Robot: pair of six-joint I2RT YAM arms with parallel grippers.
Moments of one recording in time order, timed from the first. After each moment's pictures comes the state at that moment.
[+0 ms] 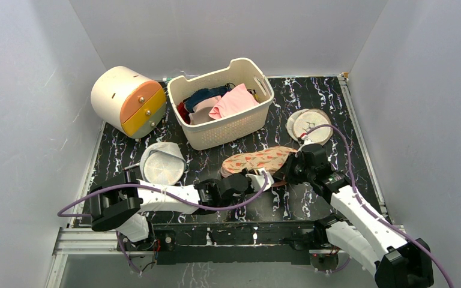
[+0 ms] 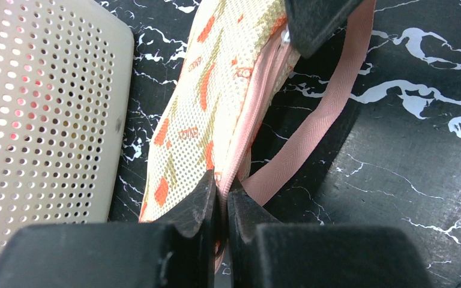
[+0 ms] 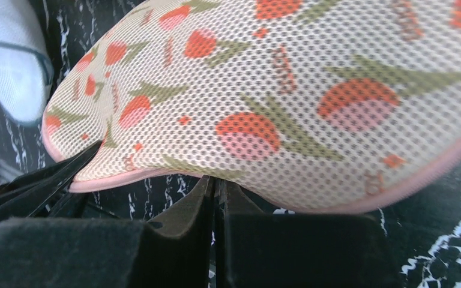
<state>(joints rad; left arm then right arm) -1.27 1.53 0.73 0.29 -0.47 0.36 0.37 0.84 0.50 -0.39 -0.23 0.62</state>
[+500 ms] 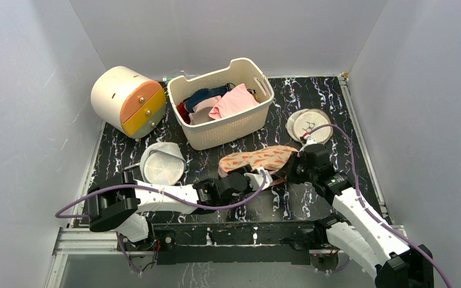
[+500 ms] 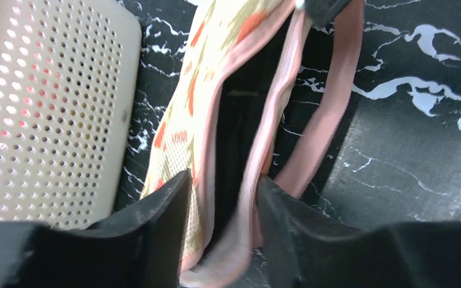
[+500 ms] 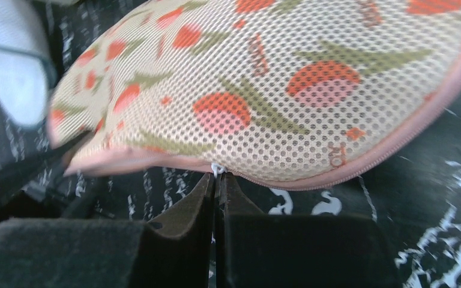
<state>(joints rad) -1.27 1.52 0.73 0.27 -0.49 0.35 0.37 0.79 0.51 -0.44 -0.17 0.64</state>
